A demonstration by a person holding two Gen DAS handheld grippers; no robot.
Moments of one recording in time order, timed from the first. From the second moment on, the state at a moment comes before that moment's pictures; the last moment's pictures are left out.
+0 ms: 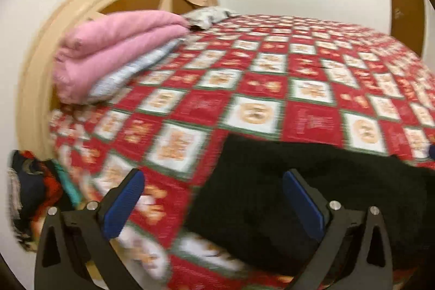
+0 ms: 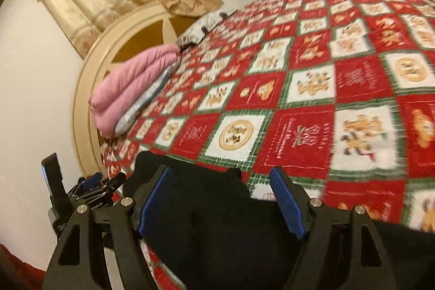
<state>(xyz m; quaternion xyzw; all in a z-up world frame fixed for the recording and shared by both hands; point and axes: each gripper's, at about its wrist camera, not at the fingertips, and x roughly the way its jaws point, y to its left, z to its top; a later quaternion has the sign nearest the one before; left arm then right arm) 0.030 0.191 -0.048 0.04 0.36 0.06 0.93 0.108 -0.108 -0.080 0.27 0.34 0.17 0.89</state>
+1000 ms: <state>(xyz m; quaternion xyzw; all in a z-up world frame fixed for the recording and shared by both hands) 0.035 0.192 -0.106 0.02 0.44 0.01 0.90 0.167 -0.090 -0.121 0.37 0.43 0.33 0.76</state>
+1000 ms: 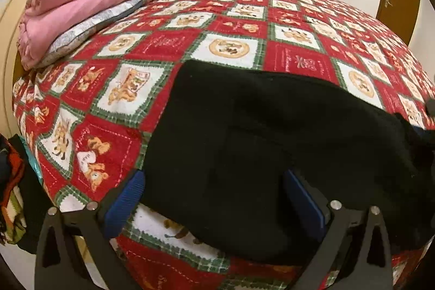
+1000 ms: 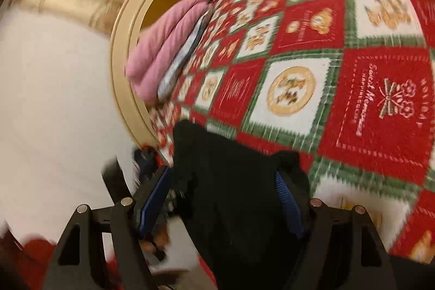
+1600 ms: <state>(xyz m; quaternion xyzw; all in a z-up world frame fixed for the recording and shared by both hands) 0.037 0.205 -0.110 0.00 0.46 -0.01 0.89 0.154 -0.099 -0.091 0.41 0.38 0.32 0.76</state>
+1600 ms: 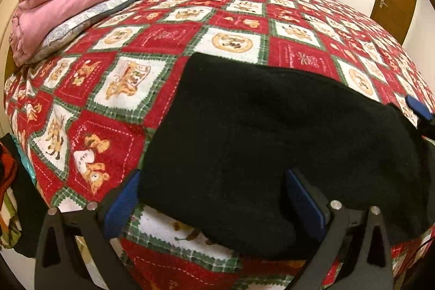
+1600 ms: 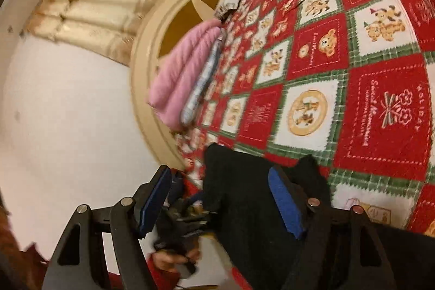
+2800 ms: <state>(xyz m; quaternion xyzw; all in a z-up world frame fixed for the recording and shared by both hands) 0.036 0.206 -0.110 0.00 0.46 -0.01 0.89 0.167 -0.137 -0.116 0.48 0.33 0.31 0.75</state>
